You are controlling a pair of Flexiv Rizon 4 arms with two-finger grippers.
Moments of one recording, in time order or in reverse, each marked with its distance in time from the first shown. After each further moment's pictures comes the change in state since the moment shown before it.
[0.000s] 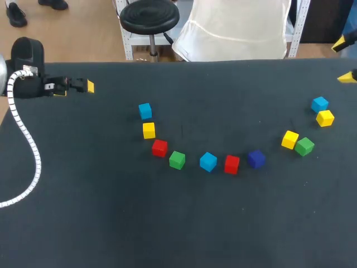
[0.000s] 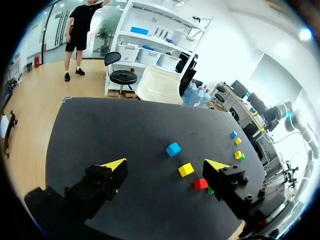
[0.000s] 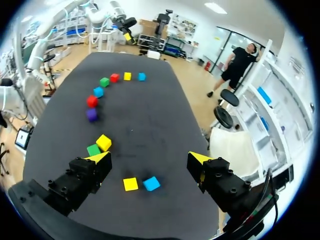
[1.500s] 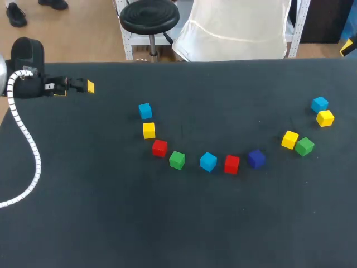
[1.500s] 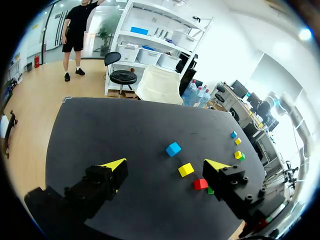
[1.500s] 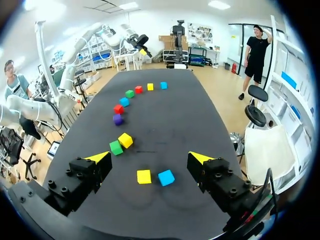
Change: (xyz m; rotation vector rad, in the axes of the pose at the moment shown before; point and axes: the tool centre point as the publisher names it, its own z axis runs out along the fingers) left arm 0.000 0.000 0.000 0.000 0.000 0.000; right arm 0.039 -0.015 -0.014 -0.339 -0.158 0.106
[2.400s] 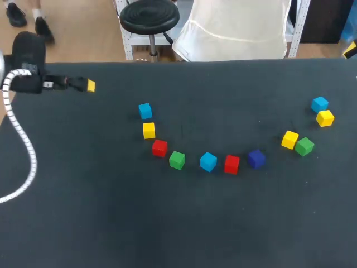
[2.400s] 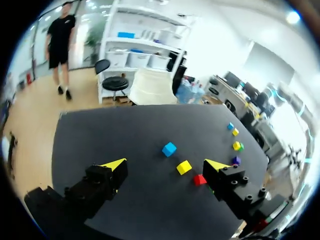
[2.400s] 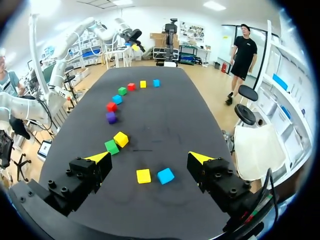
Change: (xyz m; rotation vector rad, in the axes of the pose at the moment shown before) left arm -0.007 -0.011 -0.017 0.023 0.013 0.173; right arm 0.000 0.011 0.003 0.130 0.026 0.000
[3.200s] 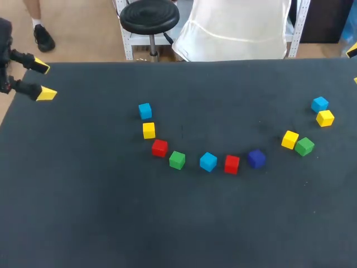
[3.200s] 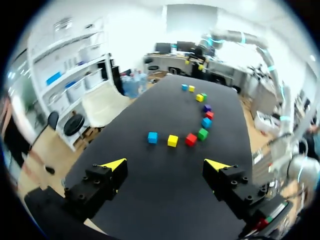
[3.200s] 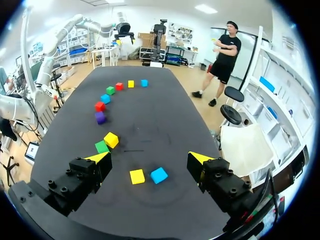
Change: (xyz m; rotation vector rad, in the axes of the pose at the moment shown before) left arm 0.005 0.020 -0.059 0.312 0.114 0.698; right arm -0.001 0.002 0.001 0.145 0.001 0.000
